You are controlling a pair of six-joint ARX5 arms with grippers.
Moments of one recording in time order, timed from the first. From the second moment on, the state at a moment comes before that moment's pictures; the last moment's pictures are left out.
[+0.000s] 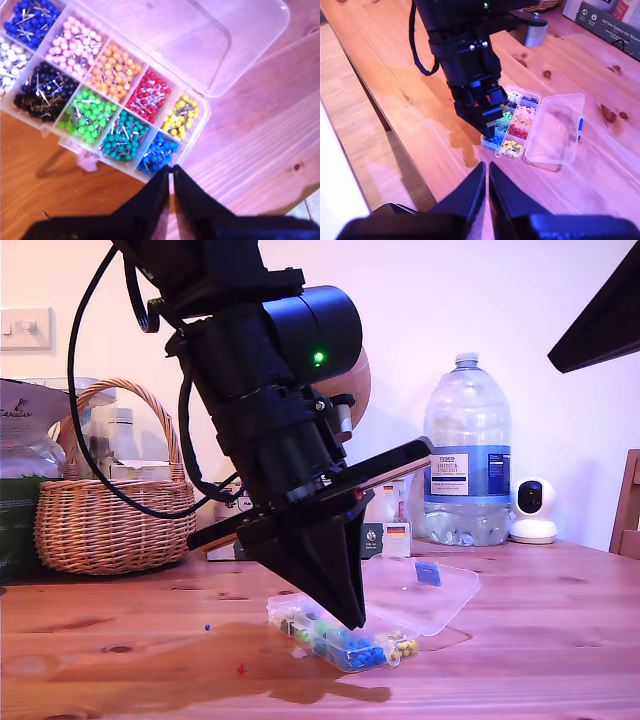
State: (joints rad) left arm -0.85 1.85 1.19 -0.50 0.19 -0.52; right arm 0.75 0.54 0.51 -0.53 -0.11 -0.18
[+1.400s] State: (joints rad) left arm -0.85 1.77 1.30 -0.72 0.13 0.19; right arm 0.75 0.54 0.51 -0.53 -0.11 -0.18
